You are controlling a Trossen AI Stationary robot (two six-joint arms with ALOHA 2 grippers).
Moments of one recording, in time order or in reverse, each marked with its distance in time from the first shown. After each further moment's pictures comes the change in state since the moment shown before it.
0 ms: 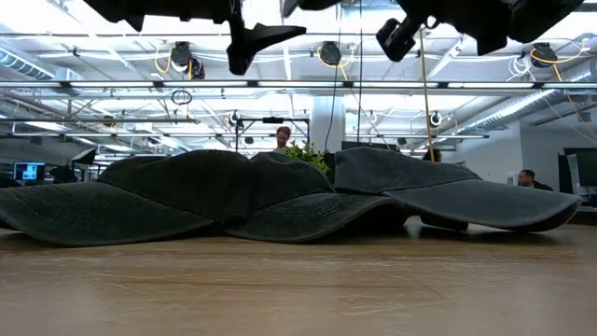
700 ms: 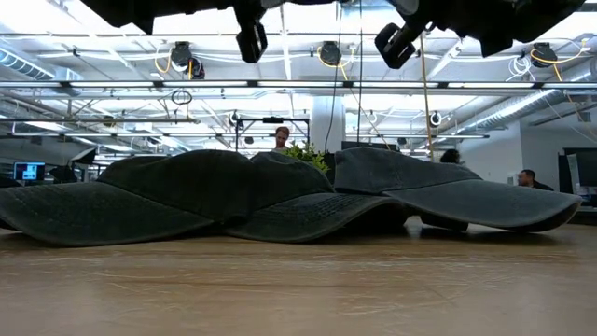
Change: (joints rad) left arm -0.002 0.035 0.000 0.135 0.167 0.012; right arm 0.055 0.034 0.000 -0.054 0.074 -0.090
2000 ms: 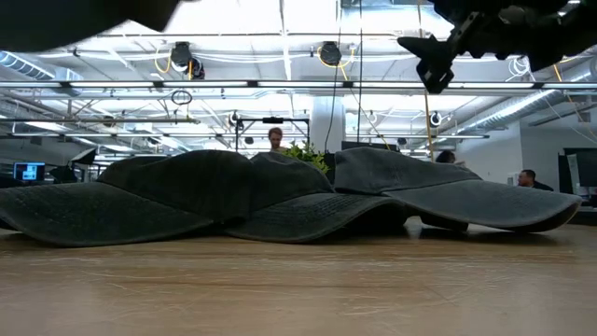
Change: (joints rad) left arm -1.065 -0.486 0.000 -1.074 -1.019 -0.338; right arm -0.059 -0.299 -0.222 -0.090 0.178 -0.001
